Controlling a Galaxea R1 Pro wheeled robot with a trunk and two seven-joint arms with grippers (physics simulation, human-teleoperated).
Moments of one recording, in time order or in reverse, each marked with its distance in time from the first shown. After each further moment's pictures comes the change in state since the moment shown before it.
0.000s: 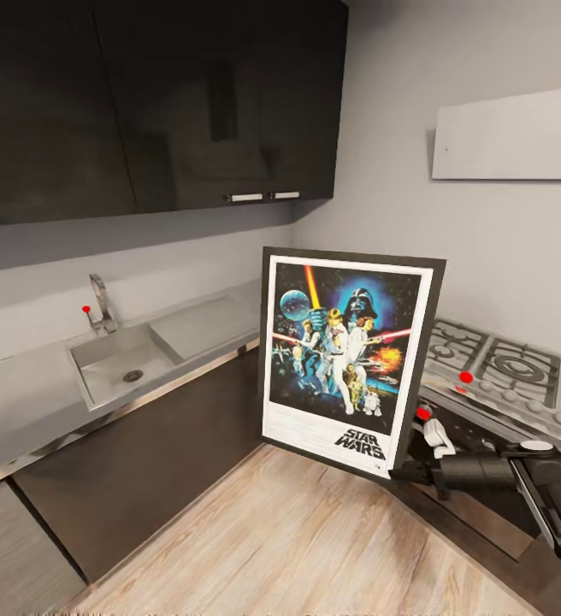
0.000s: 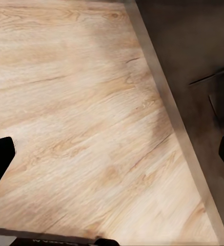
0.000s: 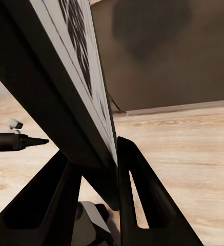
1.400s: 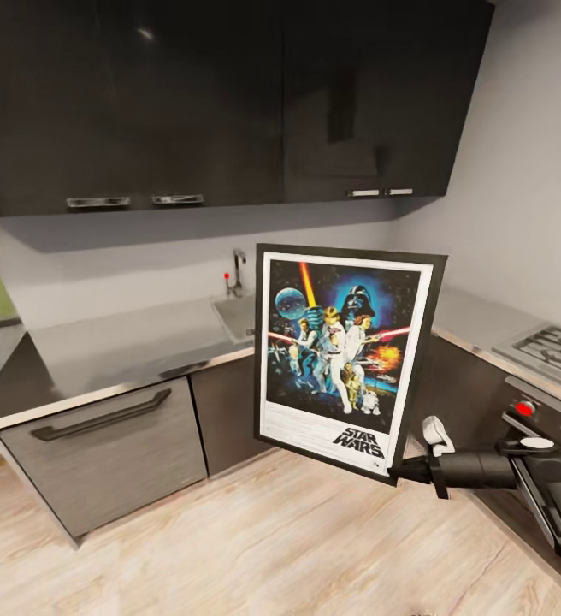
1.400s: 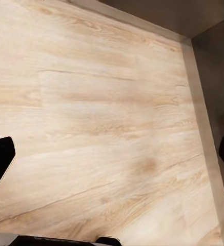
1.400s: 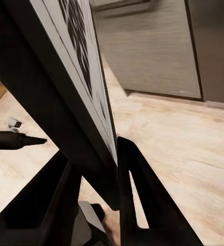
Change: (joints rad) left arm 0.000 0.000 0.000 0.001 0.000 0.000 0.001; right arm 0.004 0.000 0.005 -0.041 0.000 0.000 -0.002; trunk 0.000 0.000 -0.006
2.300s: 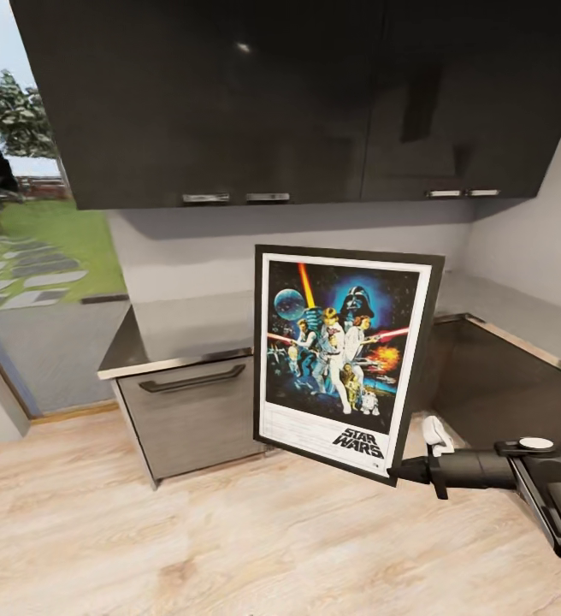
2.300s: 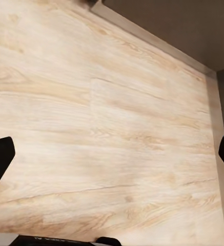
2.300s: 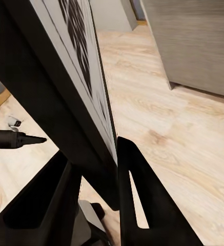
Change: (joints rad) left arm 0.000 0.000 0.001 0.001 0.002 0.001 0.001; right arm 0.001 0.000 0.003 -0.001 0.001 -0.001 -0.002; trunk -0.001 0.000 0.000
